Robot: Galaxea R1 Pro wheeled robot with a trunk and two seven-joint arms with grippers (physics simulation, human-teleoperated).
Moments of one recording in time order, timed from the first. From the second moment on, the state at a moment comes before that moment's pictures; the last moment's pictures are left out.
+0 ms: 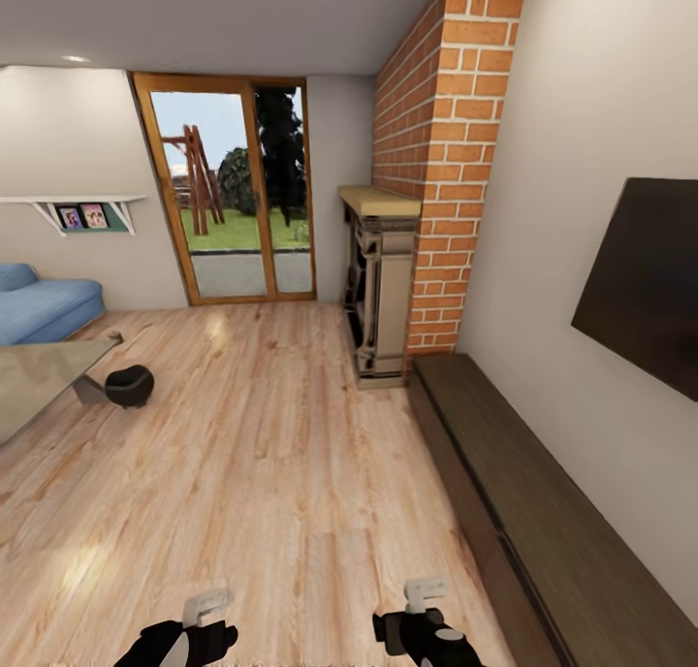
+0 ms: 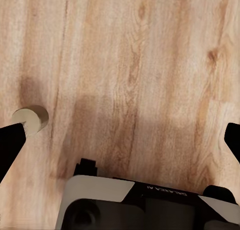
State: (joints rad) left arm -0.40 0.07 0.00 -0.44 0.29 0.39 0.03; right arm -0.28 0.07 0.44 -0.75 -0.36 0.29 -0.17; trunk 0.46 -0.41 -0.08
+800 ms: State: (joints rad) left arm -0.40 0.07 0.00 -0.44 0.29 0.37 0.03; right arm -0.28 0.06 0.44 -0.72 -0.36 0.26 -0.16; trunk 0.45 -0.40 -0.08
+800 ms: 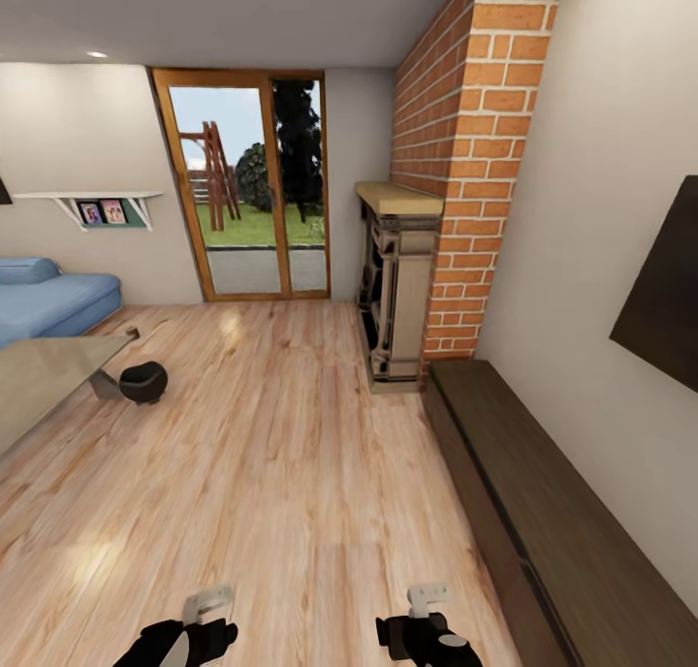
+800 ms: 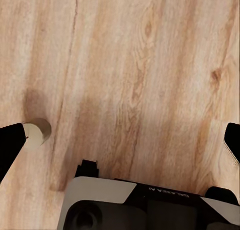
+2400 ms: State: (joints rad) left arm -0.40 0.07 0.00 -0.44 0.29 0.37 0.03; right arm -0.28 0.07 0.44 -0.72 -0.36 0.26 -0.16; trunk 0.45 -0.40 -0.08
